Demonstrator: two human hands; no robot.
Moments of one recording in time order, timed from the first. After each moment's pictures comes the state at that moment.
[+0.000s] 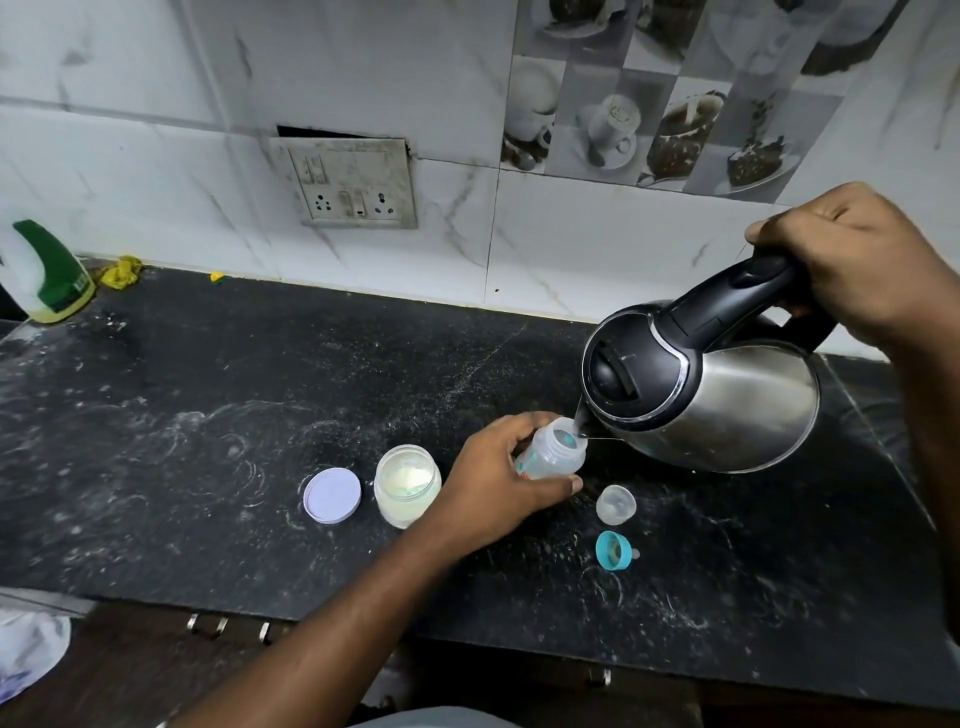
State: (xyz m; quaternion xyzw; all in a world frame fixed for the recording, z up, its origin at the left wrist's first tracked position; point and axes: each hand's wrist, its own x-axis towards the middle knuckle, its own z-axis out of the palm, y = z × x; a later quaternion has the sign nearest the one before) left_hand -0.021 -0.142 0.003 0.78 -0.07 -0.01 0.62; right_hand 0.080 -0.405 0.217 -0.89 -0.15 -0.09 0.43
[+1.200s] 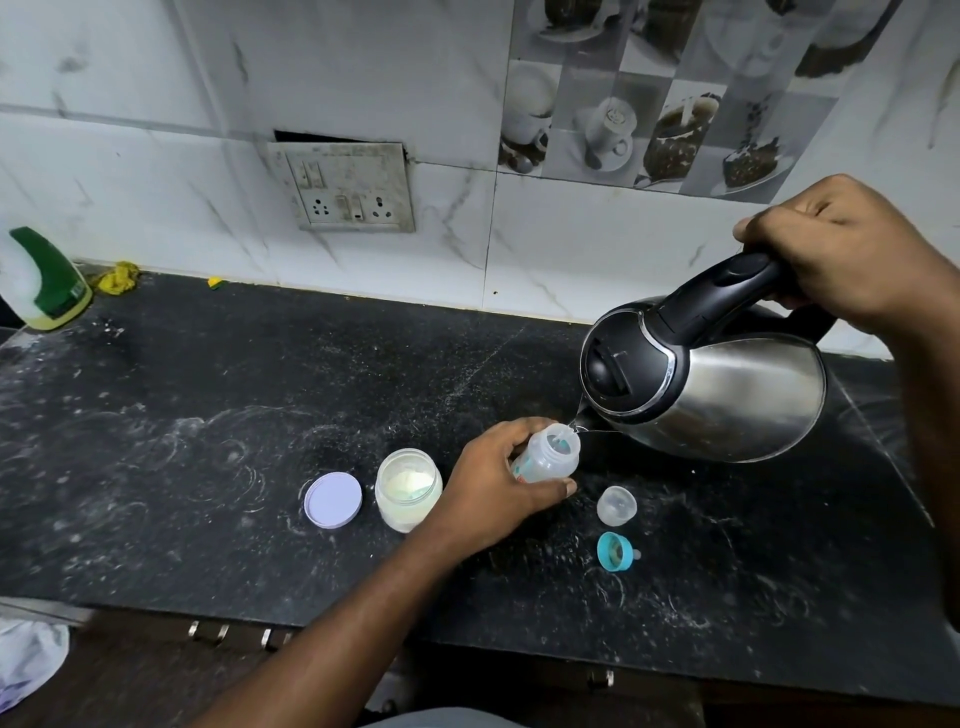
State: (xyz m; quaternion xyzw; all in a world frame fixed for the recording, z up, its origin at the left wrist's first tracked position) left_hand -0.018 -0.140 -0.008 0.80 -0.06 -0.01 0.60; right_hand 0.083 -0.400 0.226 -0.91 -0.17 -0.09 0.36
